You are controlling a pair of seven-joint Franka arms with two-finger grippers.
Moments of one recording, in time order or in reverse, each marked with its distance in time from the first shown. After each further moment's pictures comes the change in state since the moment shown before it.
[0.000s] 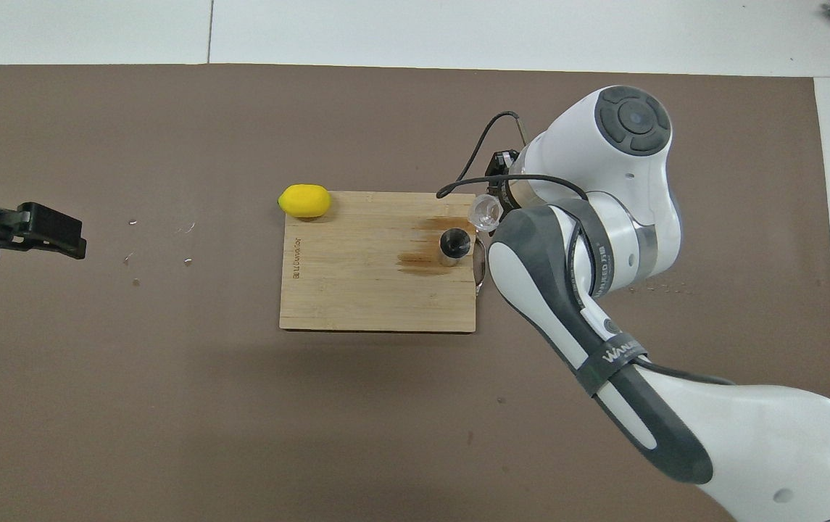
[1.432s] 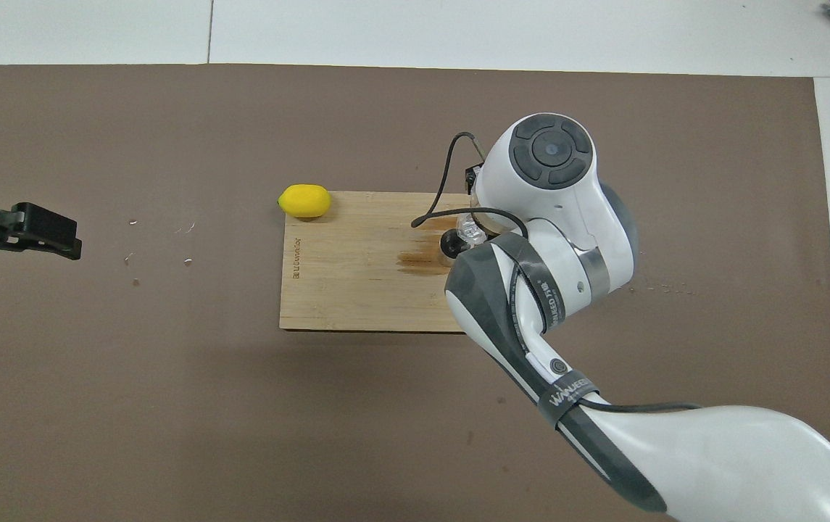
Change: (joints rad) left arm 0.003 0.000 0.004 0.000 0.000 -0.003 0.000; right arm 0.073 0.000 0.000 0.006 -0.188 -0.022 0.001
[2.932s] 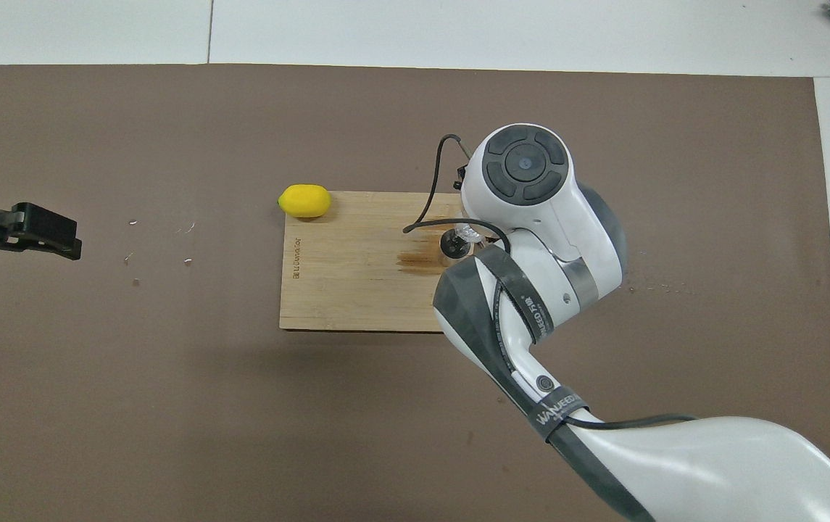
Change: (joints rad) left arm 0.000 0.000 0.000 0.000 0.000 0.000 0.000; right arm 0.026 -0.008 0.000 0.010 -0.089 0.000 0.001
